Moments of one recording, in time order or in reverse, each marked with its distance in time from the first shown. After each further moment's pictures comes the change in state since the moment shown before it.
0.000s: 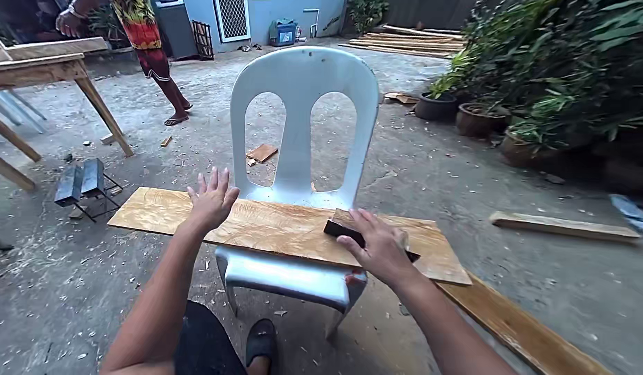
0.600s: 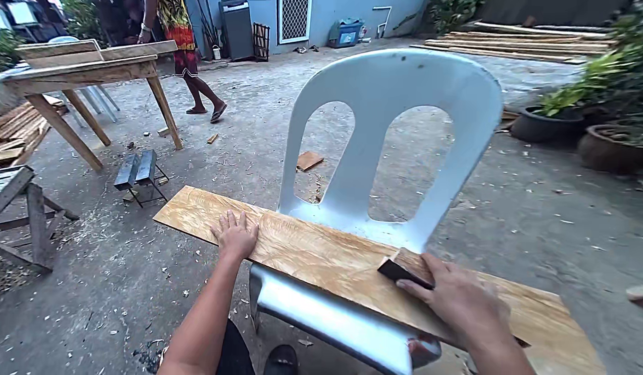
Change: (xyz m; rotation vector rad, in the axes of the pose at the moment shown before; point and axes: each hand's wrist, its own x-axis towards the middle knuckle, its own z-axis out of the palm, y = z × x) left_hand 0.009 -0.085 0.073 0.275 -0.228 -0.599; right_hand 0.045 0.024 0.027 -0.228 -0.203 0.200
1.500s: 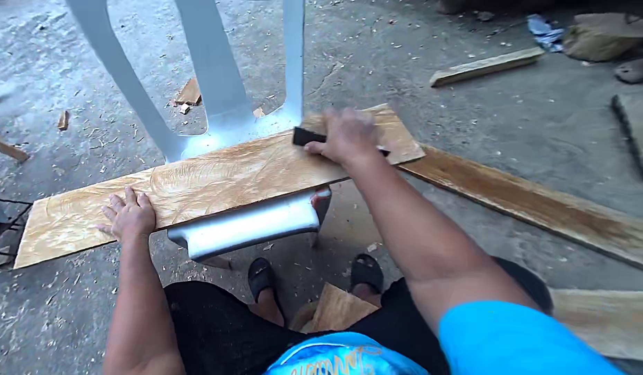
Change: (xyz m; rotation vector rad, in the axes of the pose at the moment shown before) left_hand 0.013 -0.018 0.017 -0.028 0.118 0.083; right_hand -0.004 0.011 -0.018 0.070 -0.022 0.312
